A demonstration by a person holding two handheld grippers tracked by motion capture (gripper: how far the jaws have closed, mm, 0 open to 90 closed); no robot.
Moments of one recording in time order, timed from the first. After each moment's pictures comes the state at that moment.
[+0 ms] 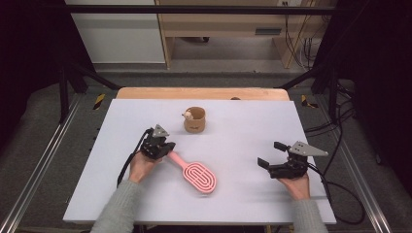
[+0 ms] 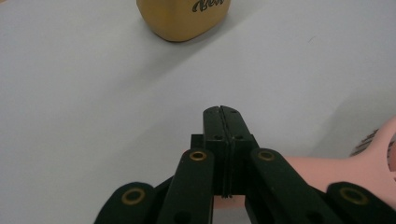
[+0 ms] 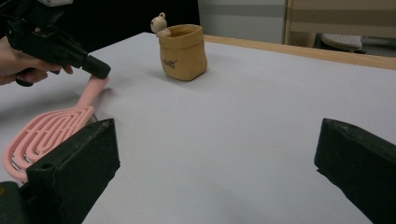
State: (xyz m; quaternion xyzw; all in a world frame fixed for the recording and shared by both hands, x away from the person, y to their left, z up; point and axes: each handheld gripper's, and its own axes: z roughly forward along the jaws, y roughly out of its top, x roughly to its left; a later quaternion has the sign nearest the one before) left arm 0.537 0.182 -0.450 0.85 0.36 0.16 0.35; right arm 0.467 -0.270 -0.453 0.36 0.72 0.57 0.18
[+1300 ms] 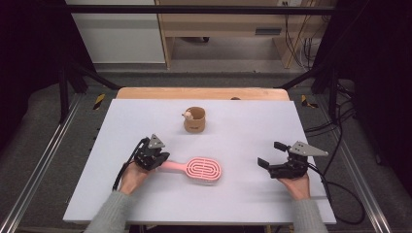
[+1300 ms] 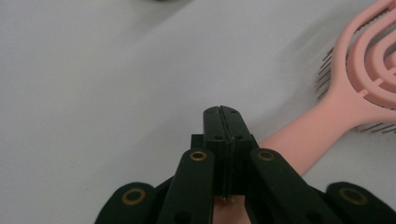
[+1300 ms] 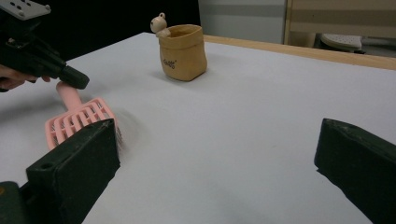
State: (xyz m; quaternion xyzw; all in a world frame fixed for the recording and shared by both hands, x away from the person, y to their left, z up) left arm 0.505 0.194 -0.452 0.87 0.34 0.17 0.32; right arm 0.467 -0.271 -0.453 0.36 0.72 0.57 0.18
